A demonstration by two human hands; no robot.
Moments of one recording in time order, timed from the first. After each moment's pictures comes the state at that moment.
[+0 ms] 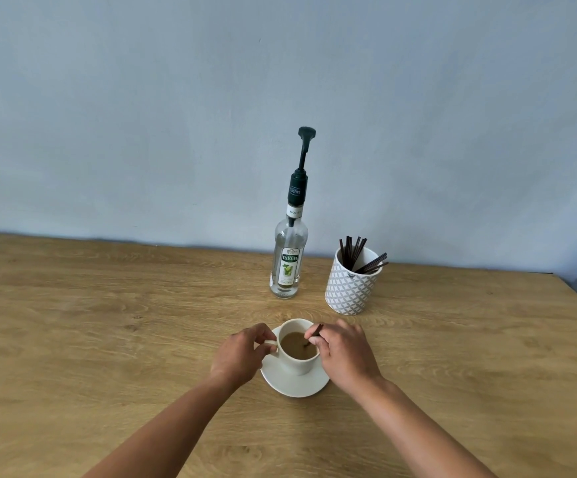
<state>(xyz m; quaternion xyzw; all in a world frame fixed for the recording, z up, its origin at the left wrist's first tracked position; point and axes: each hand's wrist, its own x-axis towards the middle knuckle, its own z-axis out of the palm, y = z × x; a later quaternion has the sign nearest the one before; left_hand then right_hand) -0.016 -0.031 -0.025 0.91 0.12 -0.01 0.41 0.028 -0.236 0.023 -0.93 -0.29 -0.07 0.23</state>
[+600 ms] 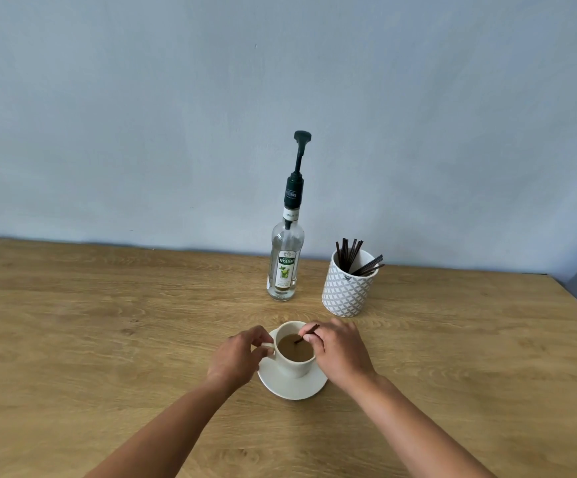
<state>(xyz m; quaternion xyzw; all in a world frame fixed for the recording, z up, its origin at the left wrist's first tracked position) -0.016 -0.031 -0.023 0.91 0.12 -0.01 0.40 0.034 -0.232 0.026 -0.93 -0.29 -0.06 0.23</state>
